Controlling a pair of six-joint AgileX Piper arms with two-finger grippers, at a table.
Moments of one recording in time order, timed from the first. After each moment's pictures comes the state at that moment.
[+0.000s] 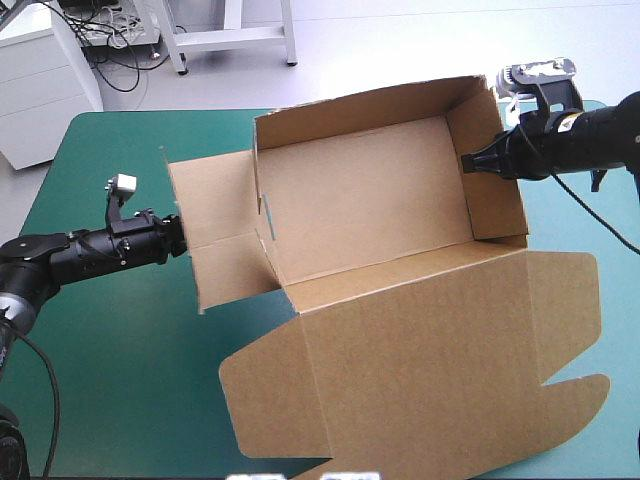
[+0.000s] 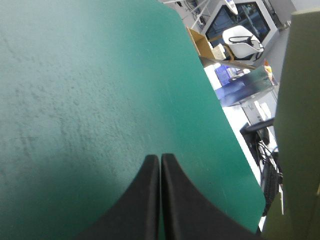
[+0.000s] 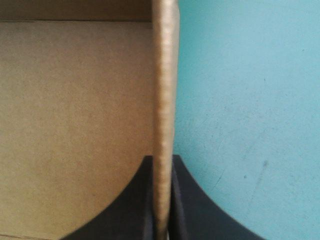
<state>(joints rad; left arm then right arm) 0.23 1.40 -0.91 -1.42 1.19 0.96 0.07 1.44 -1.77 0.36 1.25 -0.26</state>
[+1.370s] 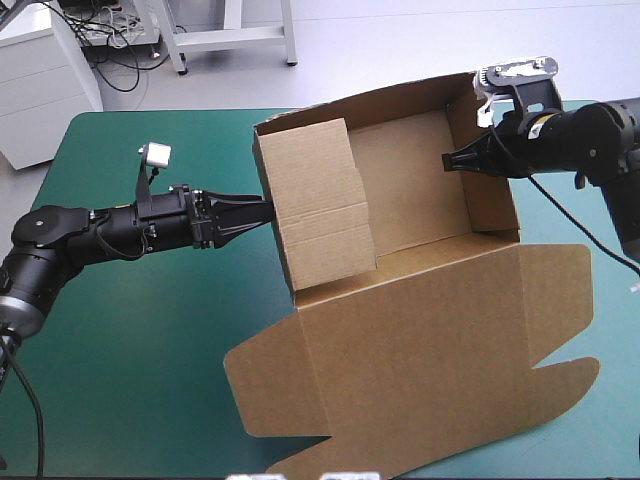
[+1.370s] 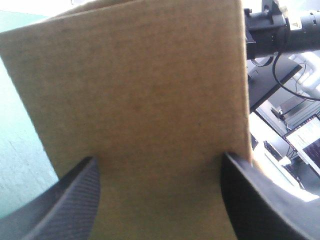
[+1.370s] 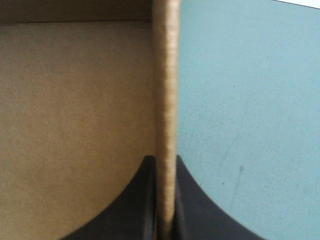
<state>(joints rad) -0.03 1.29 -1.07 -1.50 1.20 0.93 0.24 1.44 -1.77 0.11 1.16 -0.07</state>
